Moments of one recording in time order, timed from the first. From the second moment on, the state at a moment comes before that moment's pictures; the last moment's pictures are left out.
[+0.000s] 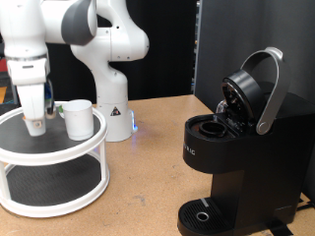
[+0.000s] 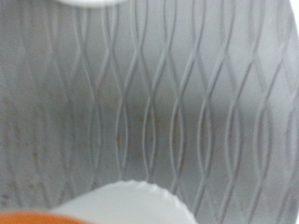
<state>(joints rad) -0.14 -0.39 -0.52 -2.66 -0.24 2.30 -1.29</state>
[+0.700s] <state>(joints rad) -0.11 -0.47 -0.48 -2.53 -0.16 2.06 -1.31</state>
